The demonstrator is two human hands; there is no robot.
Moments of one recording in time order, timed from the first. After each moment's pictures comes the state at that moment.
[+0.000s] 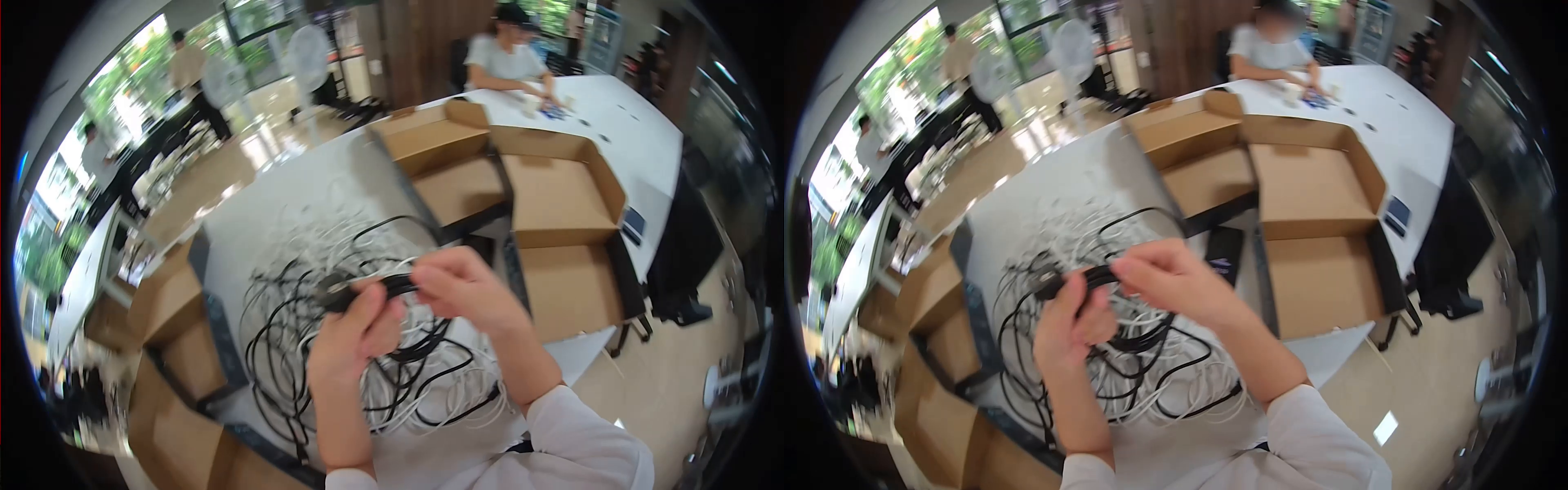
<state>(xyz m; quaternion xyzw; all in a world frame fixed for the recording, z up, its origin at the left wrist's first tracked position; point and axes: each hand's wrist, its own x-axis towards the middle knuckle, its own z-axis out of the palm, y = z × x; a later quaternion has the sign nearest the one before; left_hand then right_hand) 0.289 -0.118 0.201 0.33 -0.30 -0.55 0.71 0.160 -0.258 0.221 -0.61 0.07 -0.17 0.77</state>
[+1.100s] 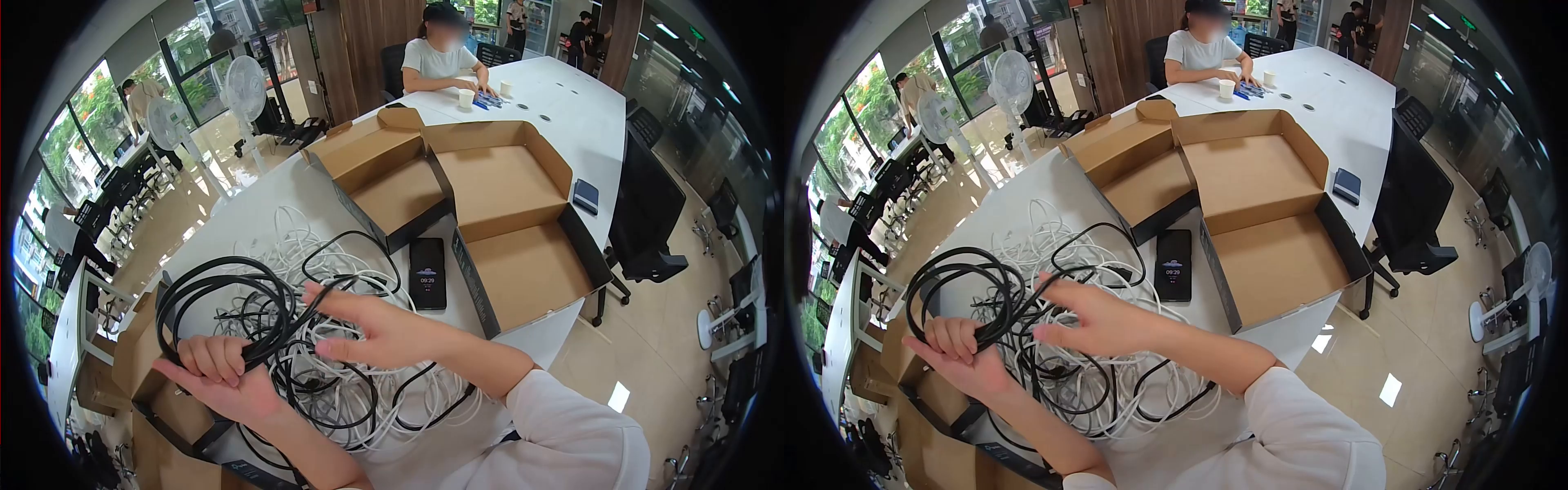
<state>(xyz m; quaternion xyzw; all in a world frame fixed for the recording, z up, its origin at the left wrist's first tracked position) 0.321 -0.087 0.227 -0.01 -0.25 -0.26 0.94 0.174 -0.231 0.196 -0.82 -0.03 -0.26 0.50</state>
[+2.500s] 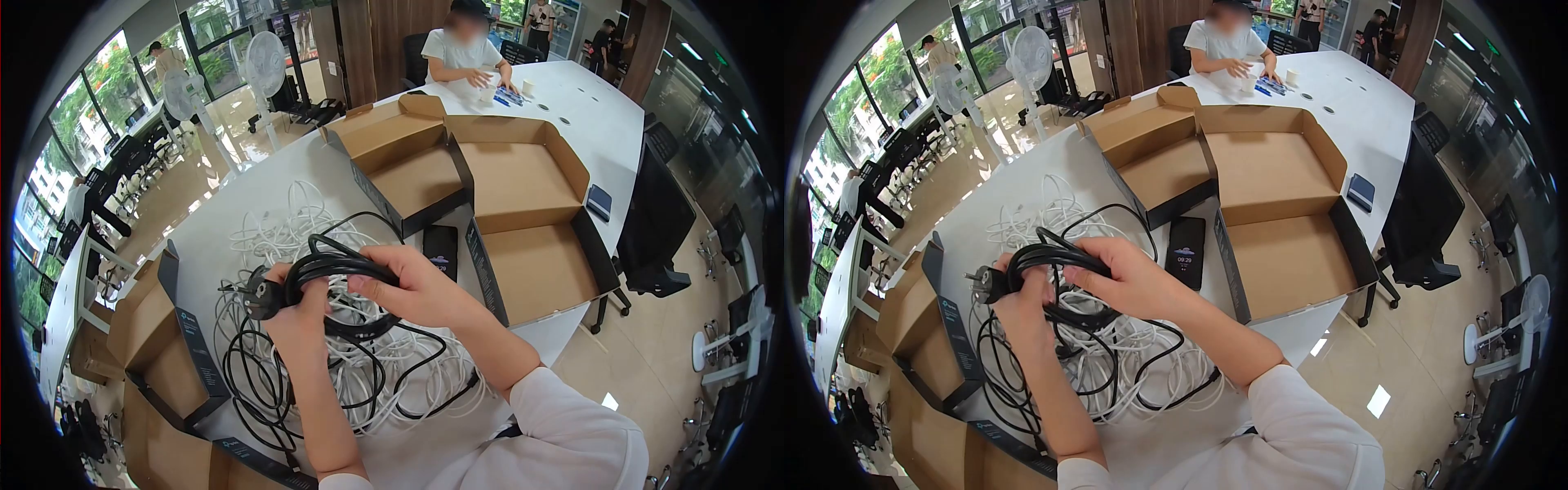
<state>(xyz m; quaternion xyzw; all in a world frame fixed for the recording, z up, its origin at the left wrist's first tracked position) 0.286 -0.136 0.199 0.56 -0.22 -0.15 0.78 0.171 -0.248 0.213 -0.73 0.06 -0.21 0.65</state>
